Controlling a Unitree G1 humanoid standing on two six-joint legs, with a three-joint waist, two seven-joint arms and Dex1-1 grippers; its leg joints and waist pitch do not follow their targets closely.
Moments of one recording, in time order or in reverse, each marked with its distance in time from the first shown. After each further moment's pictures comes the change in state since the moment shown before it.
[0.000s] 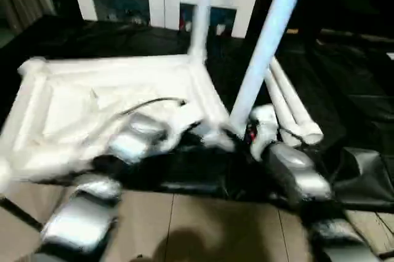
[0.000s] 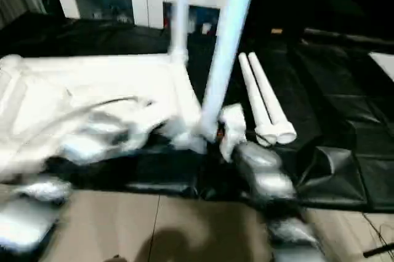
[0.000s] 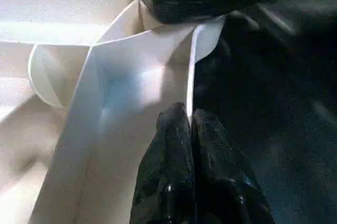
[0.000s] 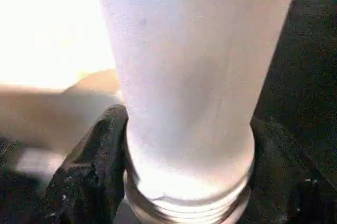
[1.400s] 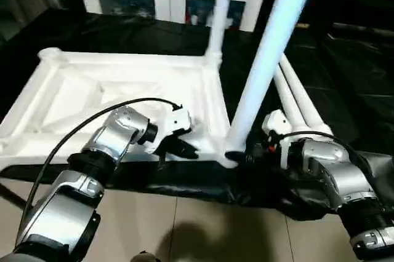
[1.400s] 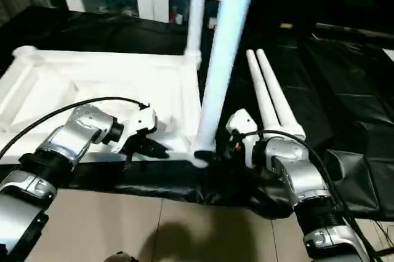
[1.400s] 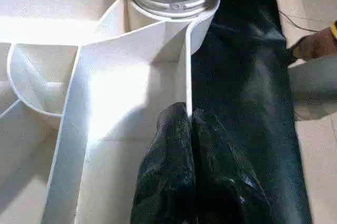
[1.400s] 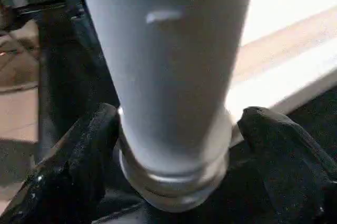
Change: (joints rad) left arm 0.034 0.215 -0.063 -0.081 -0.055 -0.163 -0.513; right arm 0.124 -0.346 0.205 -0.332 0.047 0.090 0.768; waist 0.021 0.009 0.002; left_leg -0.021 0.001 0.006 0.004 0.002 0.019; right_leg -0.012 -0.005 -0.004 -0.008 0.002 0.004
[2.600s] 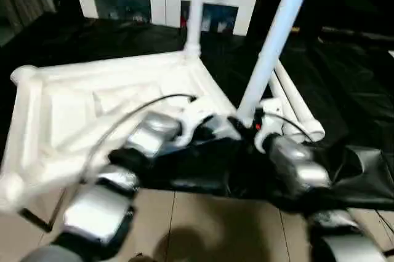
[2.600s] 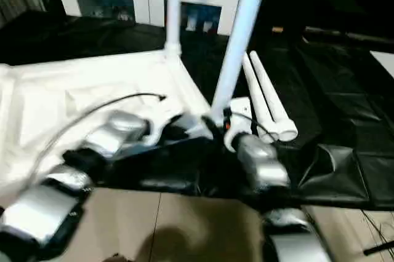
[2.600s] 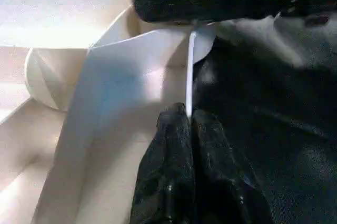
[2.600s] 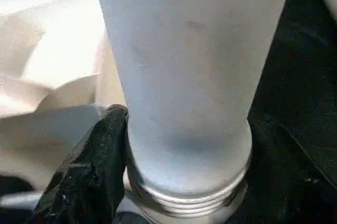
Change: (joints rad) left arm -0.105 -0.271 0.085 0.215 0.035 0.119 0.589; right arm -0.165 0.339 -0.218 0.366 -0.033 -0.083 -0.826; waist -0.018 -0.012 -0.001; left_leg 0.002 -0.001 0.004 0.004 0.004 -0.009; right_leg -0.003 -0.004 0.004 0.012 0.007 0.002
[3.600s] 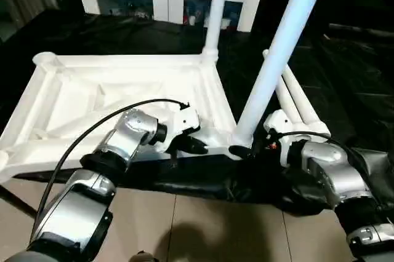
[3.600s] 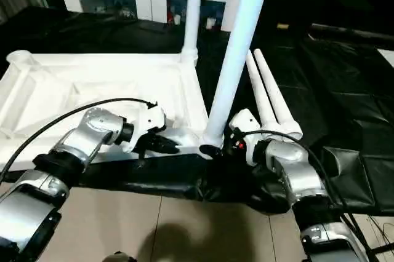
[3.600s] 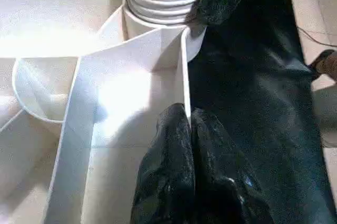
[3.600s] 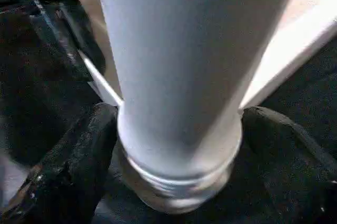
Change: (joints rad) left arm 0.094 0.196 -0.054 -0.138 -0.026 -0.202 -0.487; right arm 0.144 -0.314 0.182 -0.250 -0.004 0.013 0.744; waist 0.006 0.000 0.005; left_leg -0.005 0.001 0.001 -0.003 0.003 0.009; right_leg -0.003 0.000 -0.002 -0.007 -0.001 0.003
